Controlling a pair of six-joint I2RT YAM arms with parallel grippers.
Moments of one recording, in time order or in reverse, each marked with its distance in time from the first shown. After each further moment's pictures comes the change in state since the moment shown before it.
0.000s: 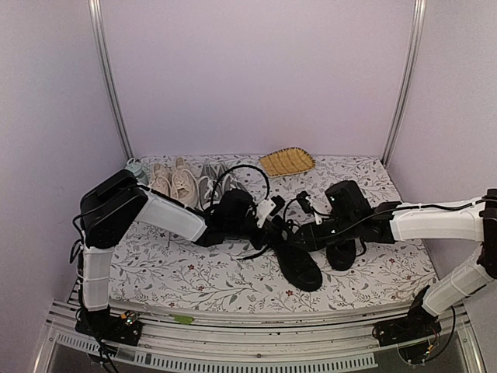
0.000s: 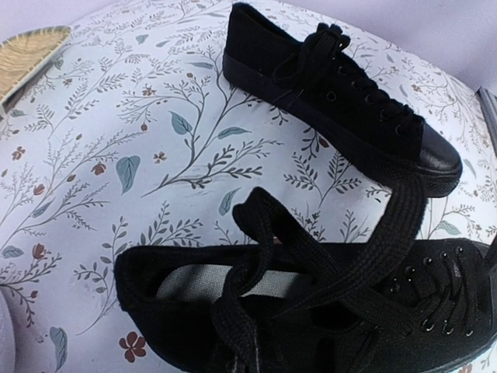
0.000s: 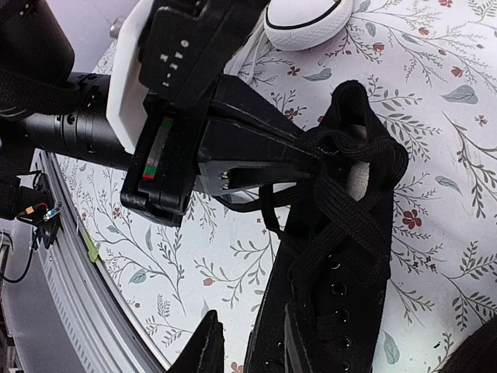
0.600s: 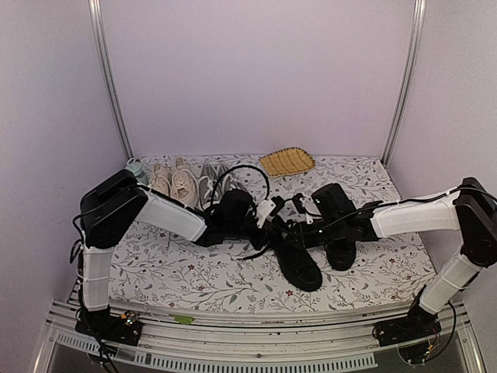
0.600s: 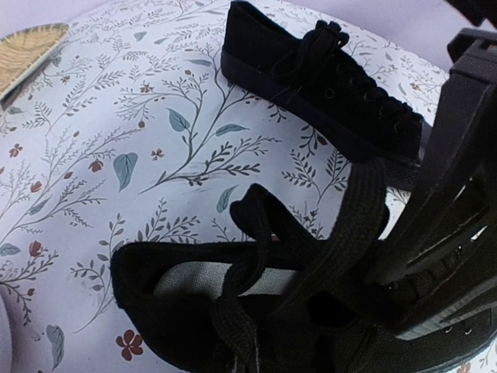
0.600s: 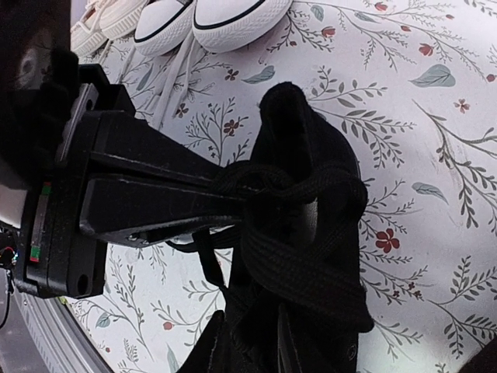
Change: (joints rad) left arm 0.000 0.000 0.000 -0.009 0.006 -0.005; right arm 0.009 0.163 0.055 0.053 0.107 0.092
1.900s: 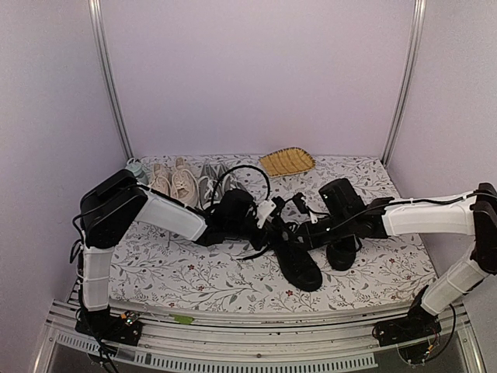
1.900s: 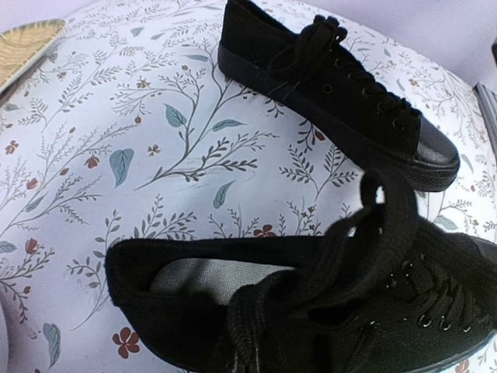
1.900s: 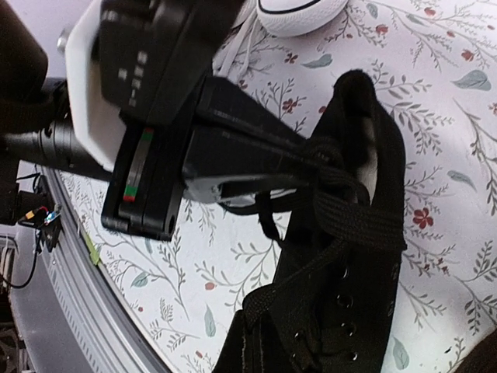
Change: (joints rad) left arm 0.000 0.000 0.008 -0.023 0.008 0.004; right arm -0.010 -0.077 0.021 -0.087 -0.115 -0.051
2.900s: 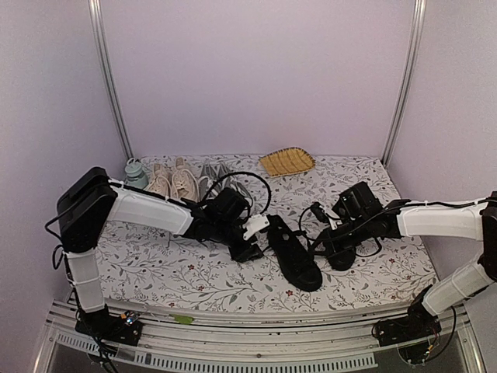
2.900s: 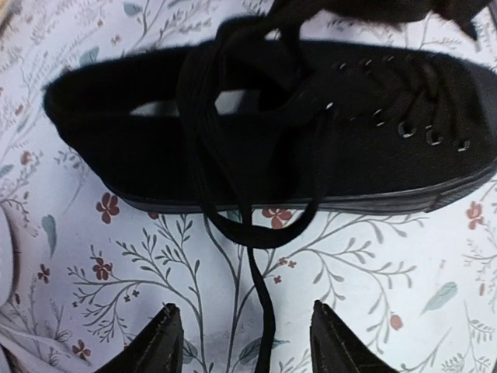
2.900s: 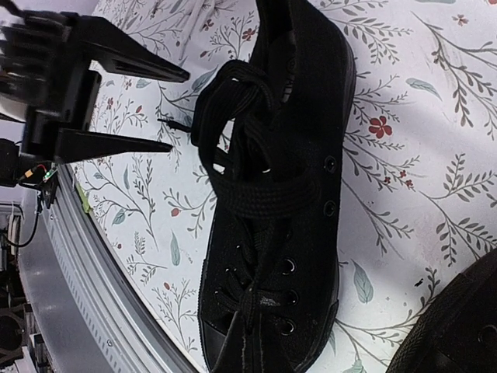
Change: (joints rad) left arm -0.020 -0.207 -0.054 -0.467 -0.038 0.264; right arm -0.154 -0.109 -0.123 -0.143 -0.189 -0.133
